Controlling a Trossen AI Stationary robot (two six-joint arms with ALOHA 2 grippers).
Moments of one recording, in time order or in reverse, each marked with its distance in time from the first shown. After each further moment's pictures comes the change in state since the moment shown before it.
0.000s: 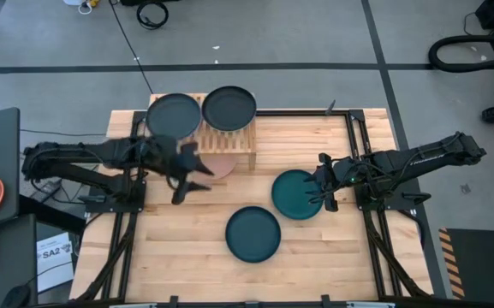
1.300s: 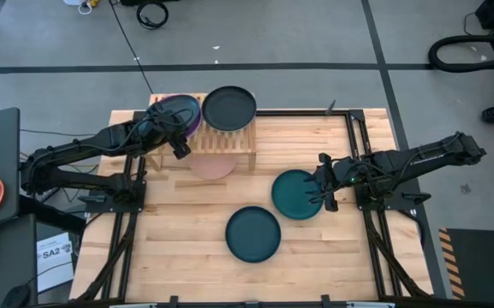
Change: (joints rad) left arm 0.309 -0.032 0.000 -0.226 -0.737 0.149; right arm 0.000 0.000 0.000 -0.002 0.000 0.000
